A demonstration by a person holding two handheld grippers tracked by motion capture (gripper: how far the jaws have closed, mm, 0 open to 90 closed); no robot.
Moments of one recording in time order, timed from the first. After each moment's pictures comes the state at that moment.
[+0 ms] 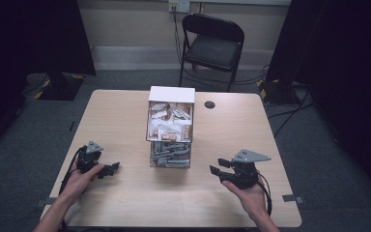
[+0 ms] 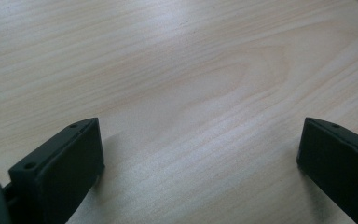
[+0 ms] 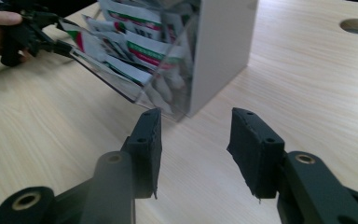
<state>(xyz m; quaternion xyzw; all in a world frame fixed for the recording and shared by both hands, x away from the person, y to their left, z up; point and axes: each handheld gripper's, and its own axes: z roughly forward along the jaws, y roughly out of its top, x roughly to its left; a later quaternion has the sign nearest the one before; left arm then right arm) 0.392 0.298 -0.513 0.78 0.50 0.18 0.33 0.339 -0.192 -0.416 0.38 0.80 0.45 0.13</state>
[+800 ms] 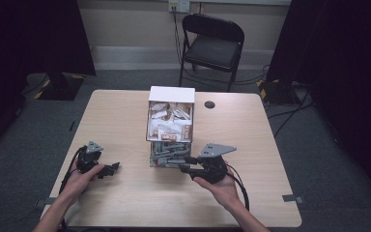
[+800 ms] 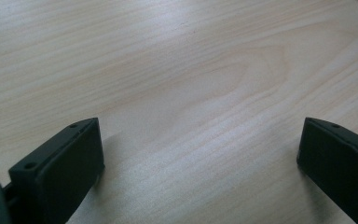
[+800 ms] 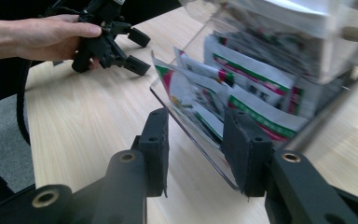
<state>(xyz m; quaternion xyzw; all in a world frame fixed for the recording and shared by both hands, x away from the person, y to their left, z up) 0.392 0.298 -0.513 0.78 0.50 0.18 0.33 0.355 -0.113 -0.410 0.28 0.83 0.49 0.07</state>
